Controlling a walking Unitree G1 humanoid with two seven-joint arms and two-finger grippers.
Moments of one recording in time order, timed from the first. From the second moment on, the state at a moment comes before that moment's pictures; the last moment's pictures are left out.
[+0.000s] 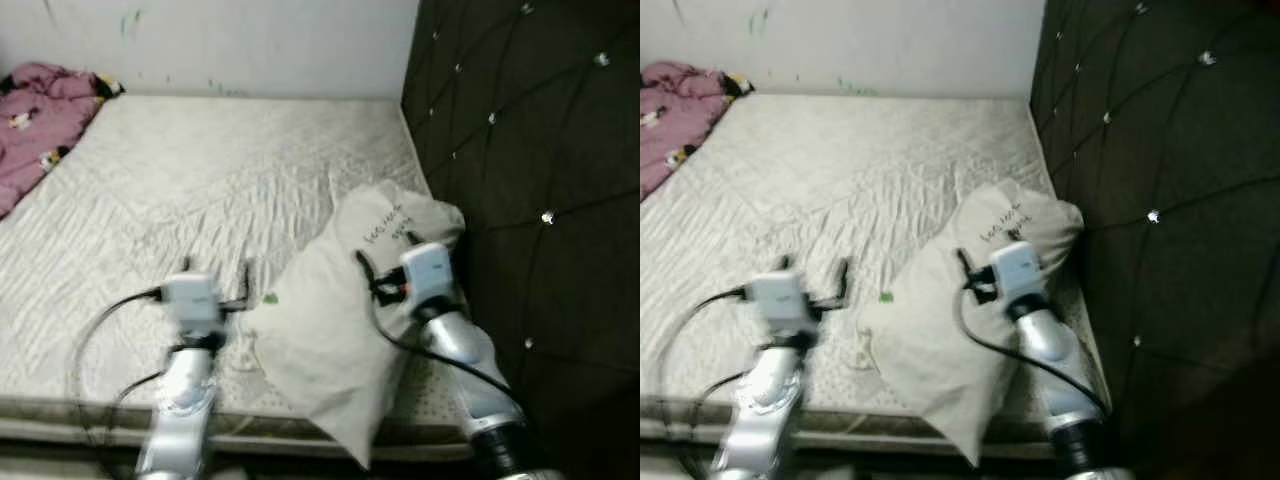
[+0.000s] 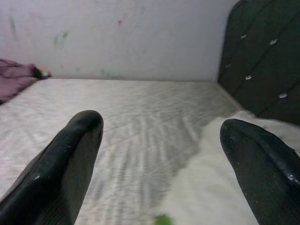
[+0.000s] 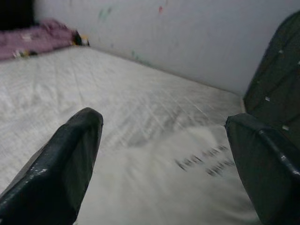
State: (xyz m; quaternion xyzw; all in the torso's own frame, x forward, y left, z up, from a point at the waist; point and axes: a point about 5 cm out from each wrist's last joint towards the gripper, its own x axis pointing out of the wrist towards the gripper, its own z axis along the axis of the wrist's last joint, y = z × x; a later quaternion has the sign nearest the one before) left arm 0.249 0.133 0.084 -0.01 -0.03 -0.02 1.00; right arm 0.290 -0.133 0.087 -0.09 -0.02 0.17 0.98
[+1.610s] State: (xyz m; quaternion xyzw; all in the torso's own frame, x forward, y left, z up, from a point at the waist) left arm 0.242 0.150 0.072 -0.02 0.01 0.03 1.00; right arm 0.290 -0.117 0.085 -0.05 -0.01 0.18 0.98
